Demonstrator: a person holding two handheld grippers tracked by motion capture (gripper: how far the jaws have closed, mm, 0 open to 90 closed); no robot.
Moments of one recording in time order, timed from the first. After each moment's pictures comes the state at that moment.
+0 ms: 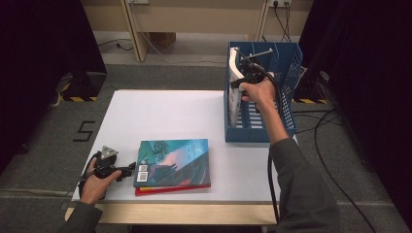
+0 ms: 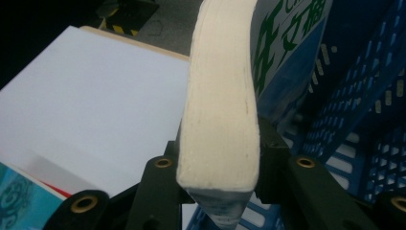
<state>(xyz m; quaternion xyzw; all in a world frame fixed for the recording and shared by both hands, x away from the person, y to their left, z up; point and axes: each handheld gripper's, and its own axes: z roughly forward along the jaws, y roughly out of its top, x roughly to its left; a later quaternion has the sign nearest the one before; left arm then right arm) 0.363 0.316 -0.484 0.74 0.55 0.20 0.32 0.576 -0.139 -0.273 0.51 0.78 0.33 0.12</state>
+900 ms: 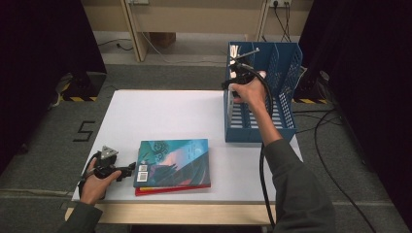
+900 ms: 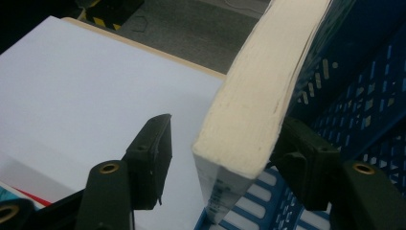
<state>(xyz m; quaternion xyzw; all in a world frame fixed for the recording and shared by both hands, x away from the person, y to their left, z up) 0.363 0.316 -0.484 0.74 0.55 0.20 0.32 0.571 -0.112 -0.271 0.49 0.80 0.31 0.16</state>
